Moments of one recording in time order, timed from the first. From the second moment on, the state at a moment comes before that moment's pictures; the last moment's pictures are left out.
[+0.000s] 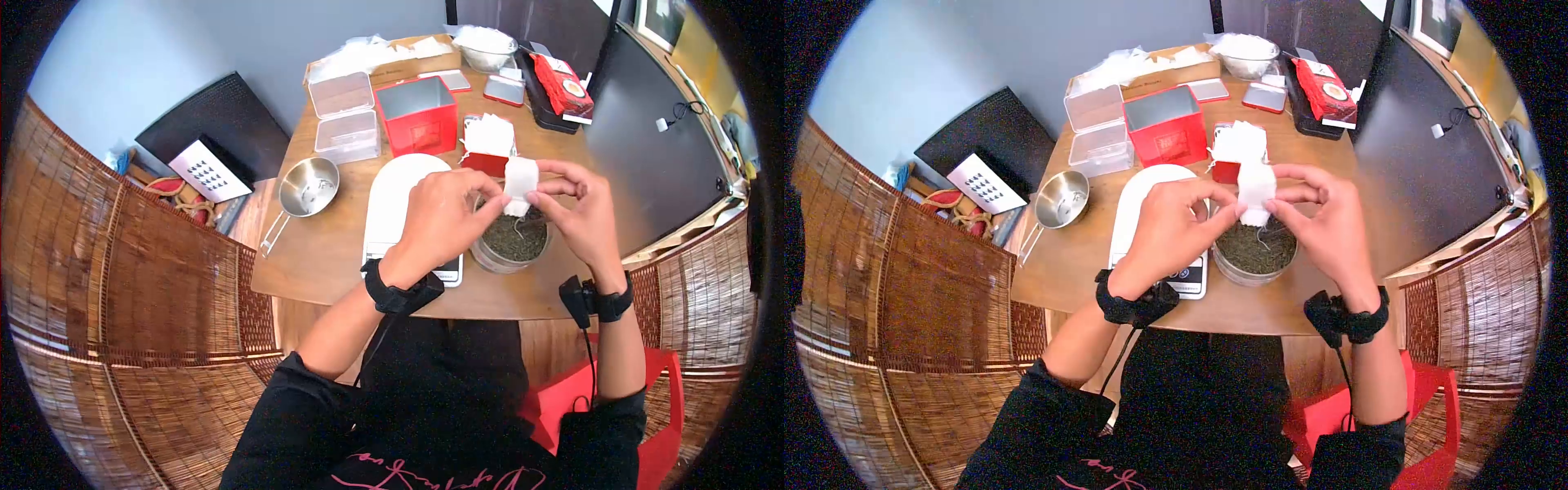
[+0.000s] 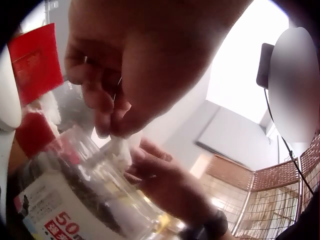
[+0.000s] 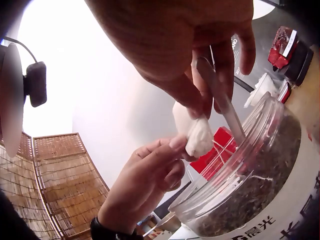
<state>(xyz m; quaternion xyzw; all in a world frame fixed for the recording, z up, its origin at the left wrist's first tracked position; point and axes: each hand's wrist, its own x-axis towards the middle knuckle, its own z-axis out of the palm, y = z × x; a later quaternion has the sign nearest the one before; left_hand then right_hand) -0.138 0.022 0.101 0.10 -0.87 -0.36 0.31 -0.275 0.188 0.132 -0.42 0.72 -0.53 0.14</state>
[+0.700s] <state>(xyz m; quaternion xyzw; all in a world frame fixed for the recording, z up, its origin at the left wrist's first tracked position) -0.155 0.010 0.087 0.05 -0.87 -0.40 0.29 -0.289 0.179 0.137 -0.40 0.73 -0.52 0.17</state>
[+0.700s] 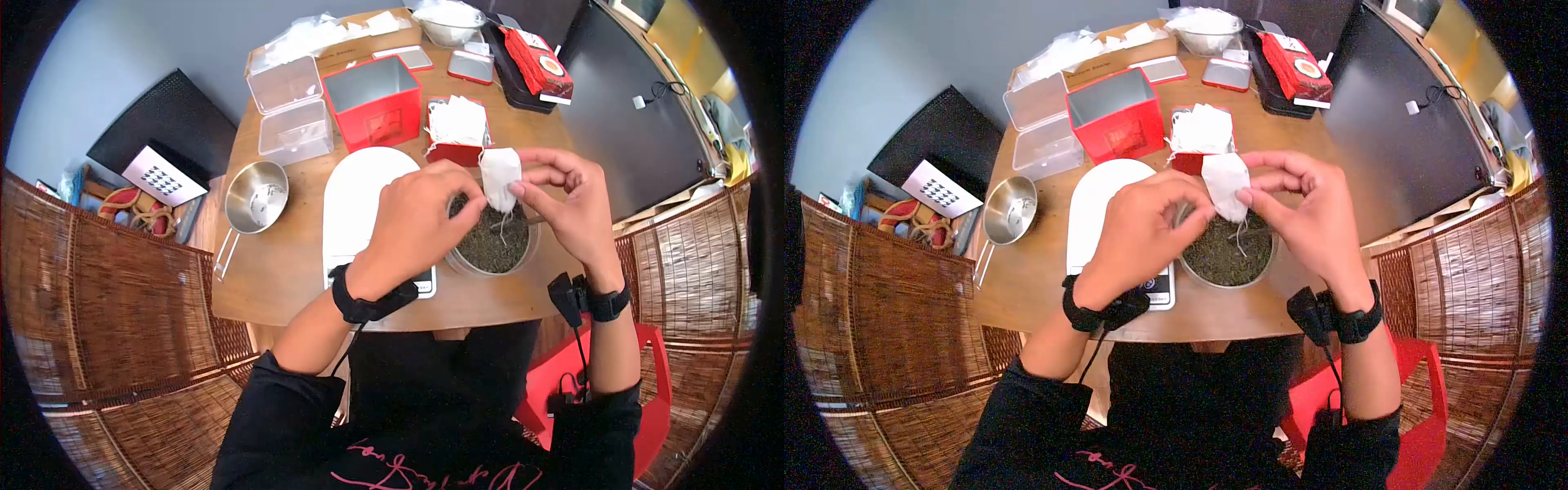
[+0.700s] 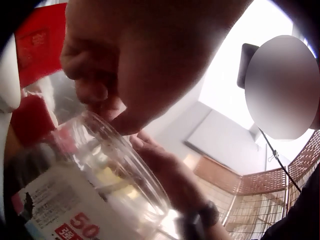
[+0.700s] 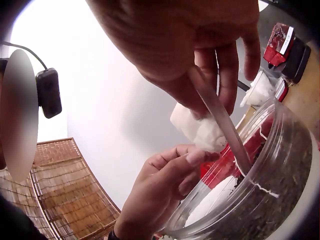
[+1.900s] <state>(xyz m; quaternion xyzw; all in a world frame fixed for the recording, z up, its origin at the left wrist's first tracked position) -0.153 -0.069 0.093 0.15 -0.75 -0.62 0.18 -0.287 0.209 0.104 -0.42 0.75 -0.49 0.14</state>
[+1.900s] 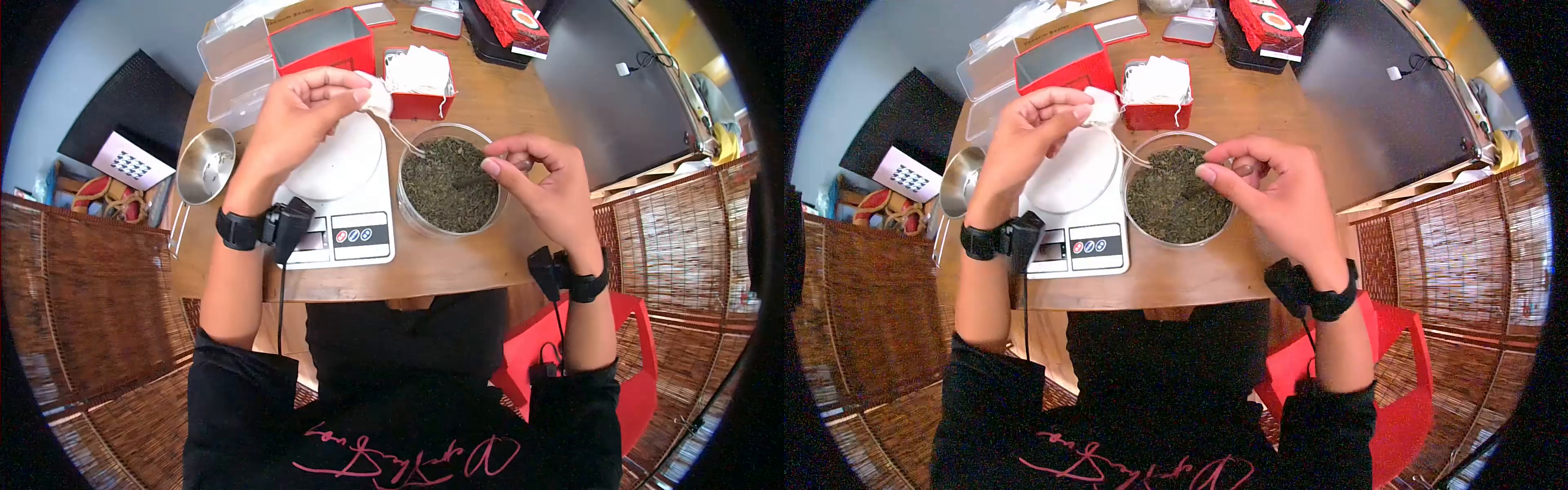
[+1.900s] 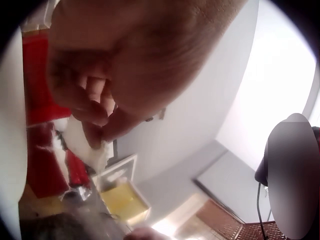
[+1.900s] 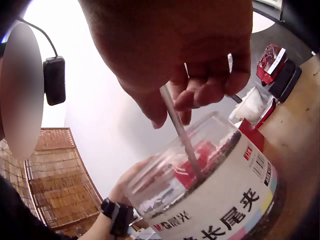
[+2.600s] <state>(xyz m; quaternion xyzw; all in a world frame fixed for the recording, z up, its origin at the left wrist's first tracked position) -0.127 -0.105 0.083 0.22 -0.72 -0.60 0.26 -0.310 0.138 0.096 -0.48 0.73 -0.48 0.08</state>
